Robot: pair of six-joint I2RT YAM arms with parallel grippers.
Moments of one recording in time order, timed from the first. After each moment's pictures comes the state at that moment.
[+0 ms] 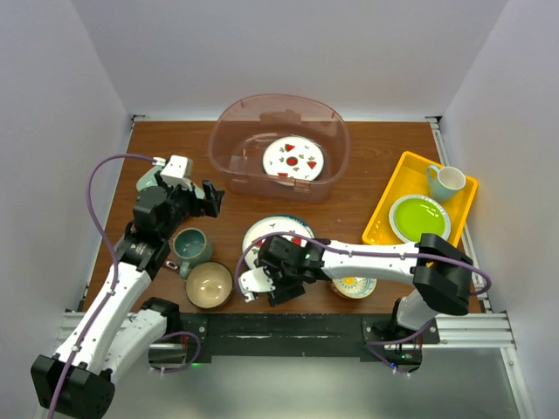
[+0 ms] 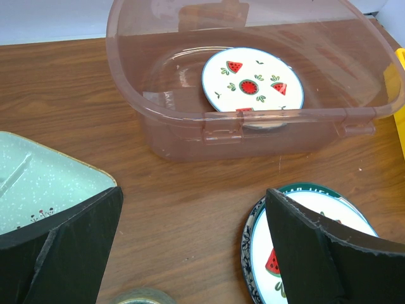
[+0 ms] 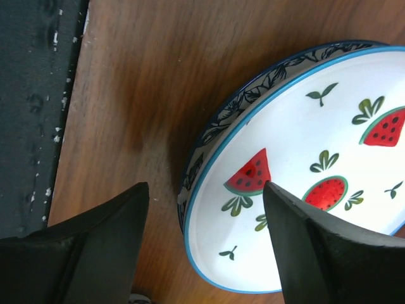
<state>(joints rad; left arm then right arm) -0.27 0.79 0.67 -0.09 0.07 -0.14 1.21 1.58 1.02 -0.56 -0.07 -0.77</state>
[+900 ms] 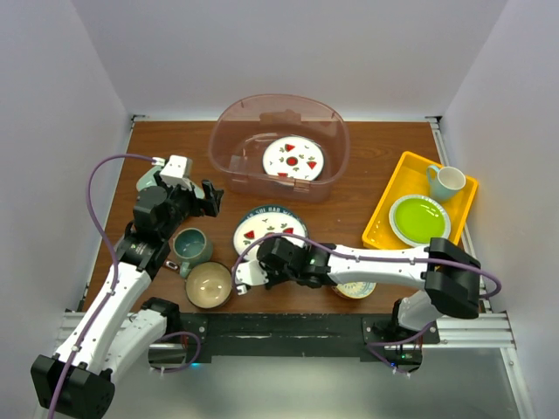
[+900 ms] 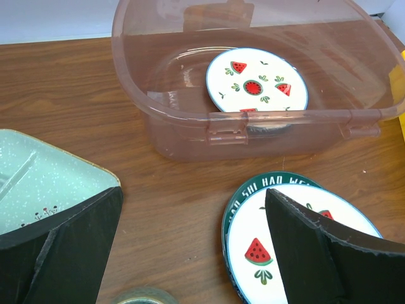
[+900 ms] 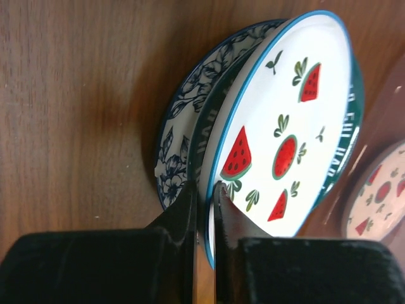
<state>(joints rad) -0.27 0.79 0.67 -0.09 0.05 -0.14 1.25 1.54 0.97 -0.38 0.15 -0.71</state>
